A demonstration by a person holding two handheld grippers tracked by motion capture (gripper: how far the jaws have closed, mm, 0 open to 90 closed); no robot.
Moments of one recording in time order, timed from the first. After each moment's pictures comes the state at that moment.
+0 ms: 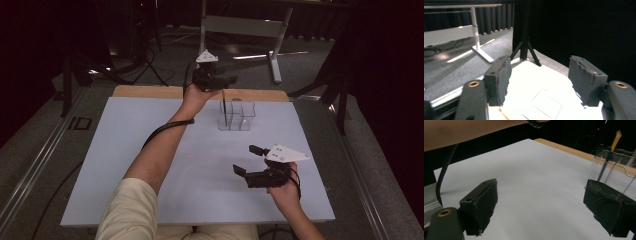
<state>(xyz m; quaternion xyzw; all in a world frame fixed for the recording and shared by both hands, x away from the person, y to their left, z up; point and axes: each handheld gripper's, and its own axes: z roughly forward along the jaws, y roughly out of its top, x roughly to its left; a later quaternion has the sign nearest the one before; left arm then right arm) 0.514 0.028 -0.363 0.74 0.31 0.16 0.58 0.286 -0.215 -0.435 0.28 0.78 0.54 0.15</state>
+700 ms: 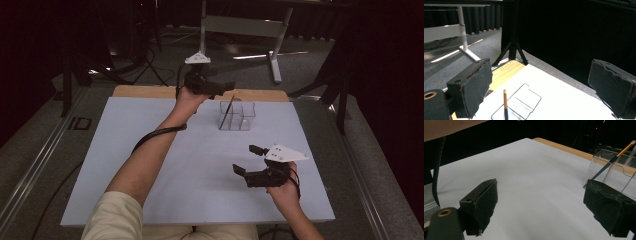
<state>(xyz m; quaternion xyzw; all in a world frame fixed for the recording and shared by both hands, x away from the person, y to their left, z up) 0.481 0.046 -0.348 0.74 0.29 0.11 0.59 0.287 -0.214 -0.436 0.28 0.78 0.54 0.16</state>
